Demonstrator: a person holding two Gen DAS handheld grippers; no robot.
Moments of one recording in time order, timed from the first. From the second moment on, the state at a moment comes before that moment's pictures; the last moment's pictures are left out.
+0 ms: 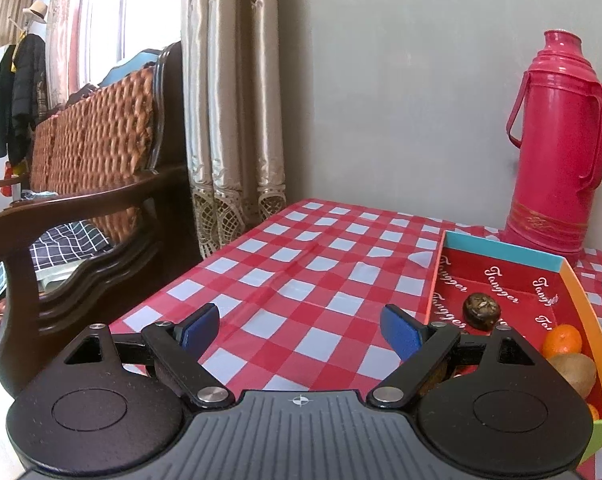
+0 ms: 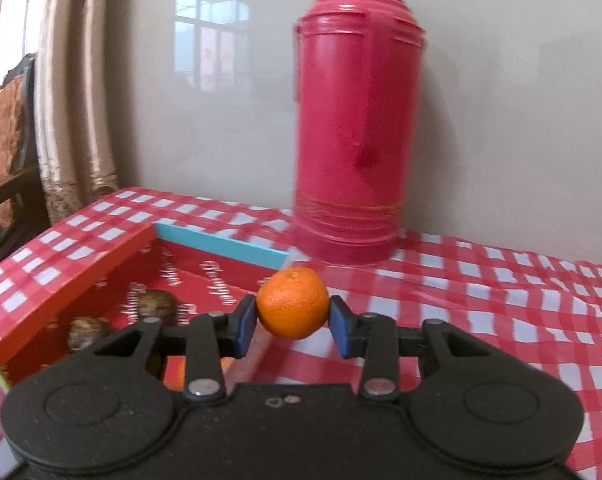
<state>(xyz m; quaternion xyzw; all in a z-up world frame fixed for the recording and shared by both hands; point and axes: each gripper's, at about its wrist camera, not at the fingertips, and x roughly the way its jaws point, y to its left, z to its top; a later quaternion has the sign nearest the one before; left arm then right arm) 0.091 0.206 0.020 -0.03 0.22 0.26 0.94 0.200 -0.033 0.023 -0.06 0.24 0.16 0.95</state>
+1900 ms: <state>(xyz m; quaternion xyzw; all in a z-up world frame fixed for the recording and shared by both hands) -0.043 0.059 0.032 0.00 0.20 0.11 0.97 -0.002 -0.148 0.041 -0.05 0.16 0.12 0.98</state>
